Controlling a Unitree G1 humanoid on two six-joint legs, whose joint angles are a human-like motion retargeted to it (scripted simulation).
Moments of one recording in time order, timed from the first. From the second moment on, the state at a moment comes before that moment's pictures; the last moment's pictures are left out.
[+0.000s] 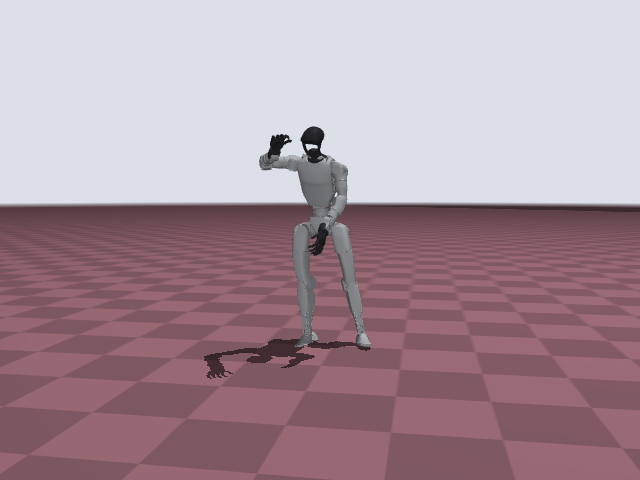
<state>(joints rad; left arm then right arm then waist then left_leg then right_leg) -0.74 0.32 -0.58 0.95 -0.58 -0.14 0.39 -1.81 -0.98 0.94 0.22 0.01 -0.07 -0.56 -0.08 -0.12 0.39 -0.15 0.27 0.42 -0.09 0.07 -0.26 -0.25 0.01 -0.30 -0.03 0.14 0.26</state>
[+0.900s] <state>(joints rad) -1.60 0.69 -0.66 0.89 -0.40 -0.21 0.61 -1.86 -1.02 1.02 0.30 0.06 -0.11 -0.51 -0.08 -0.10 0.33 -0.12 0.33 0.46 -0.09 0.10 -0.26 -0.24 0.08 -0.28 -0.04 0.15 0.26</state>
